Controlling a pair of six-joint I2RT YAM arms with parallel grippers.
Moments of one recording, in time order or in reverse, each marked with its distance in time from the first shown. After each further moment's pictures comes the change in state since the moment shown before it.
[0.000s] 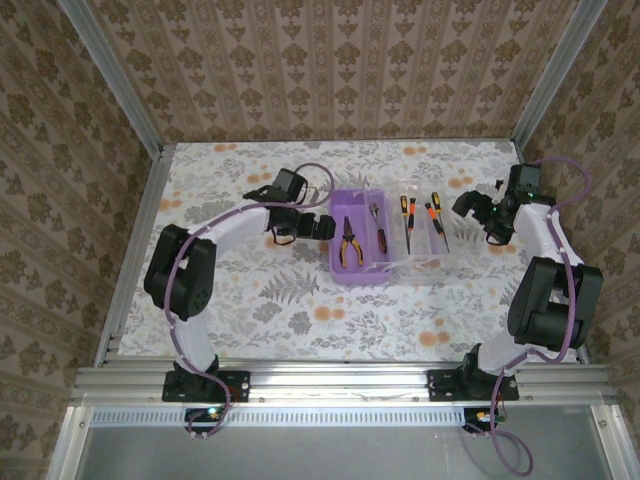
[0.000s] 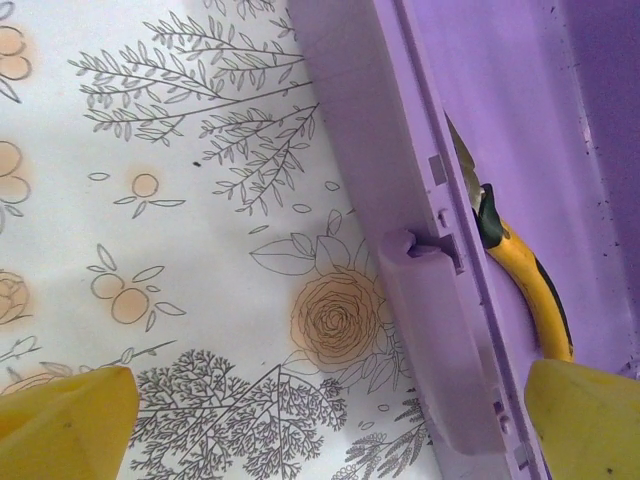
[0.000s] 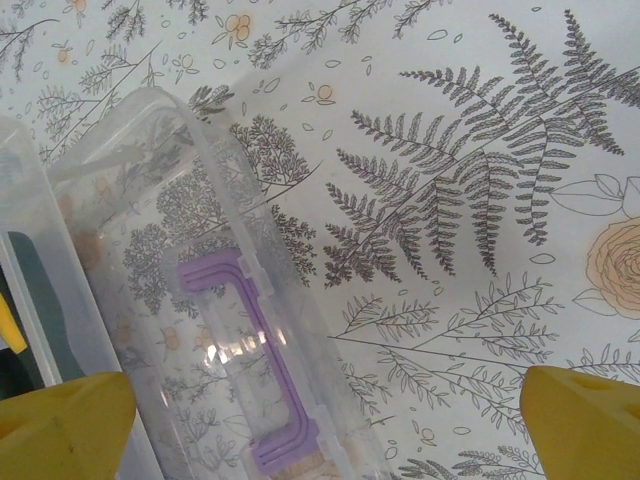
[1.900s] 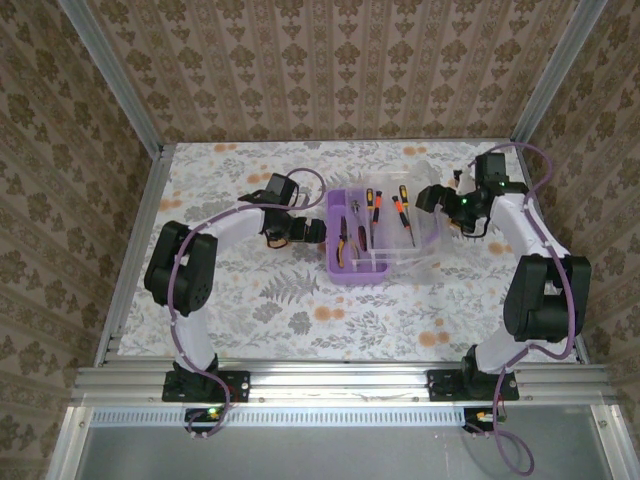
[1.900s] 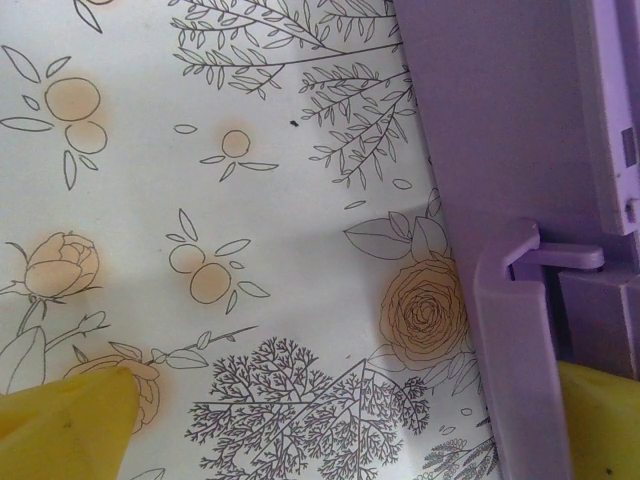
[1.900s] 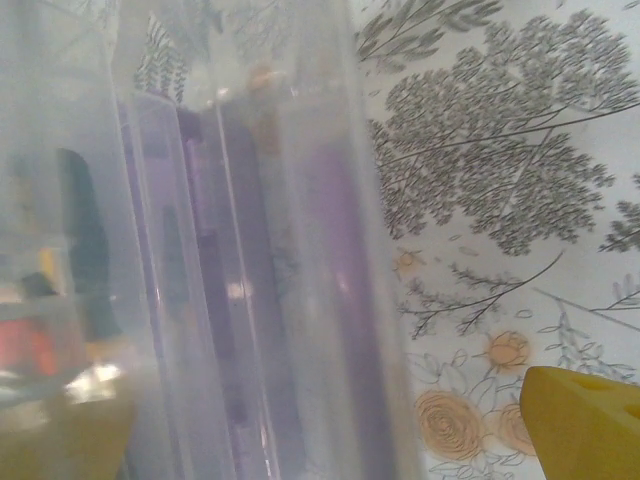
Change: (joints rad) left arm 0.047 0.034 -0.053 0.029 0.008 0.003; right arm 0.206 0.037 0.086 -0.056 -0.185 -0.033
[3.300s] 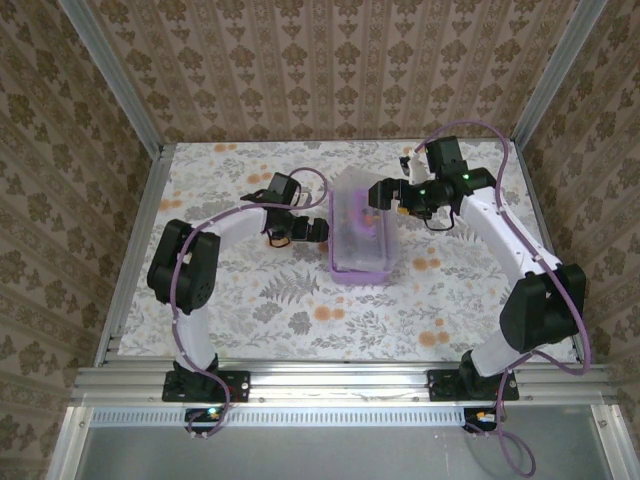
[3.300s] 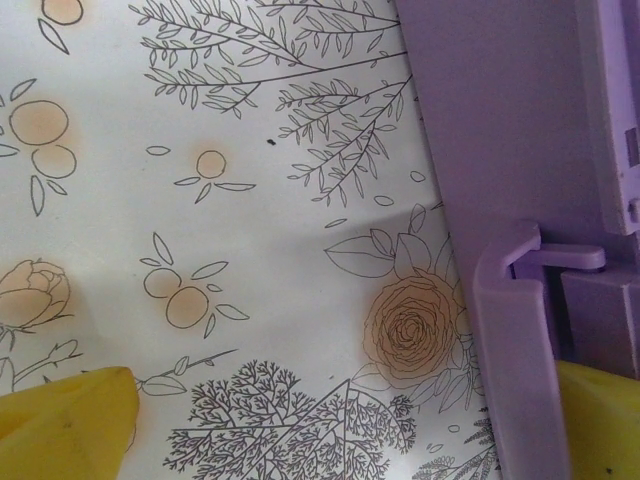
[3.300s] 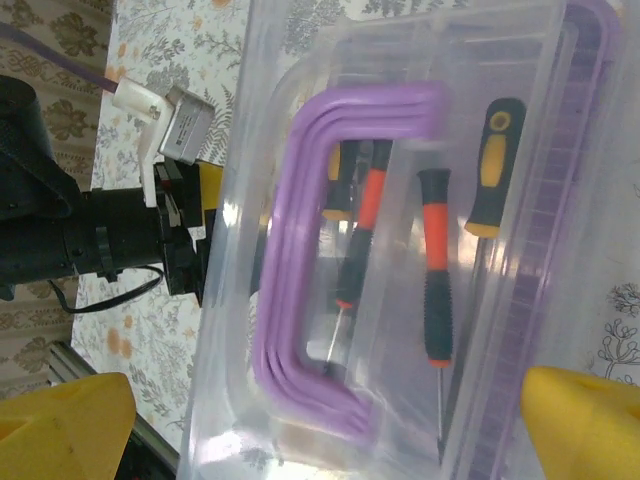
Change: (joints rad) left arm -0.007 0.019 0.016 0.015 0.013 0.000; right arm 0.302 -0.040 0.172 -0.073 -0.060 0.037
